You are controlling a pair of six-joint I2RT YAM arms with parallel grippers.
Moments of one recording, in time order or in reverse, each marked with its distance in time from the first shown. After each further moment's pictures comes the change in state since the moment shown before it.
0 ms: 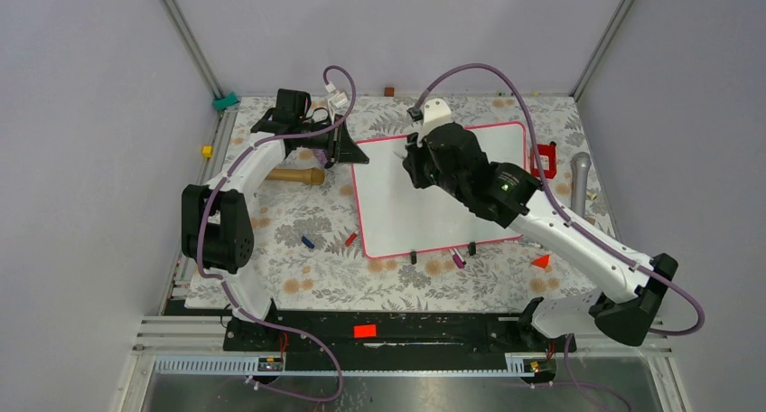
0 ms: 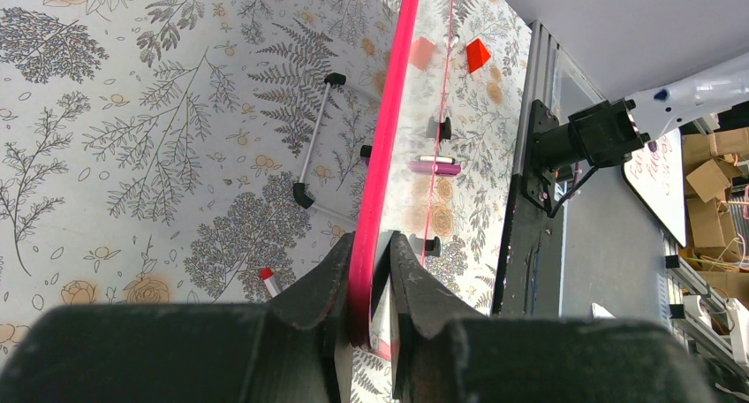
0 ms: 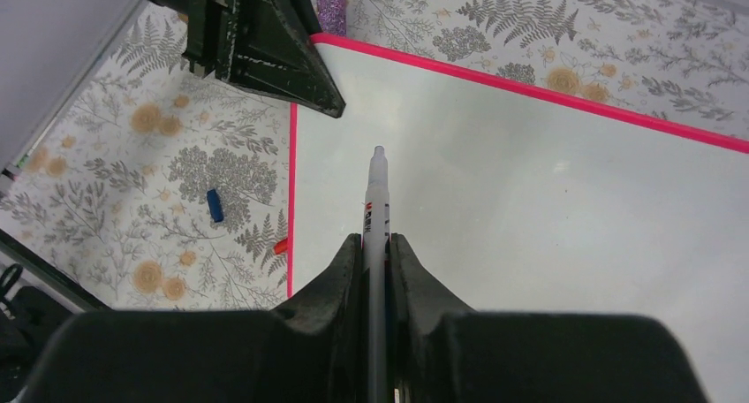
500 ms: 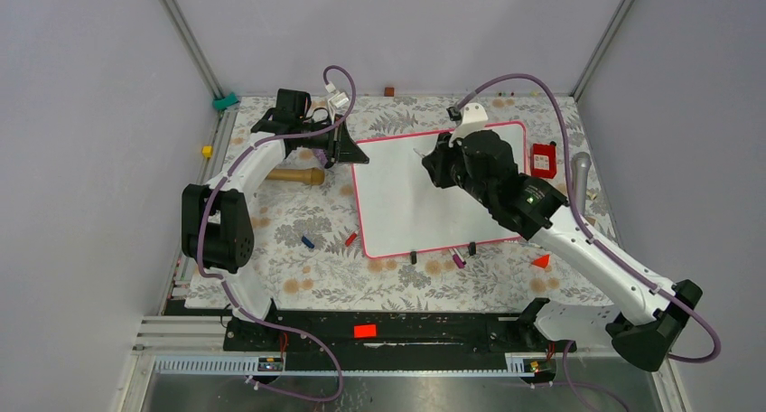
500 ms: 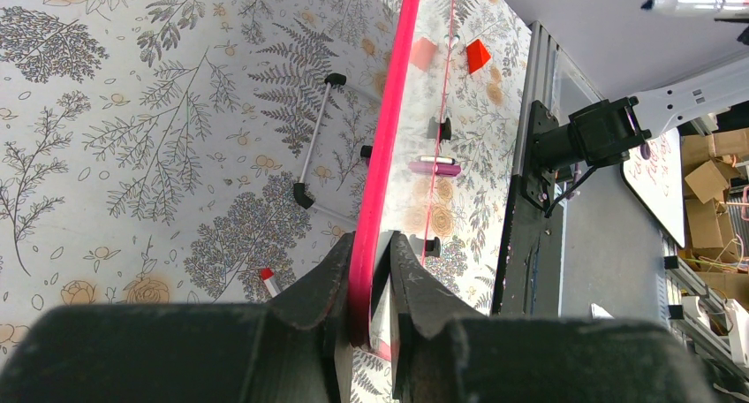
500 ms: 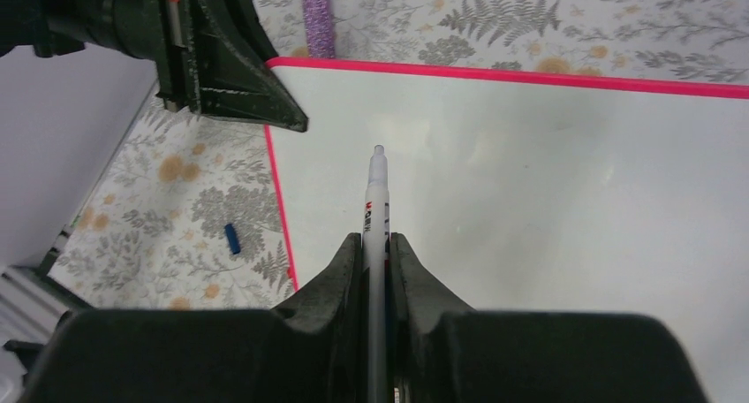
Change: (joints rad) left arm 0.000 0.003 0.000 0.003 0.001 -0.004; right arm -0.093 -0.149 -0.178 0.119 -0.032 0.076
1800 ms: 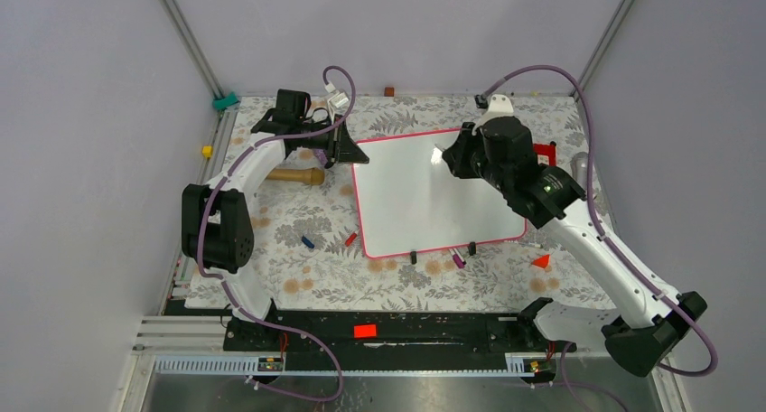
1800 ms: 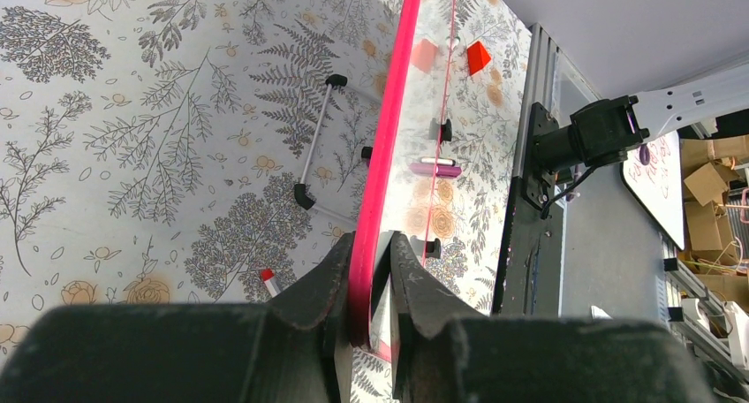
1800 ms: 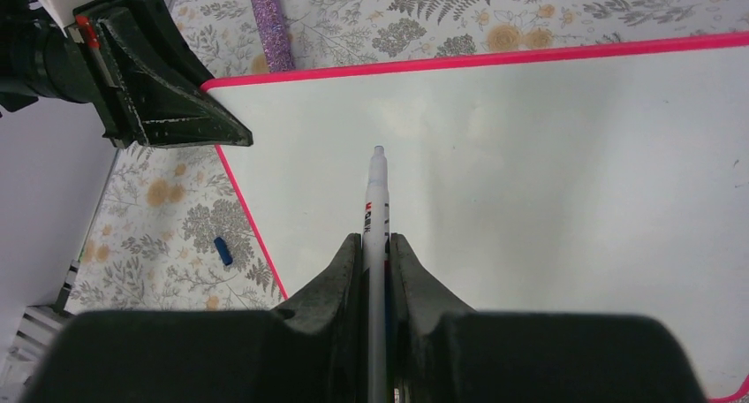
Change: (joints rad) left arm 0.002 0.000 -0.010 0.020 0.000 -0.013; right arm -0.172 -0.014 0.043 -0.129 -0.092 0.099
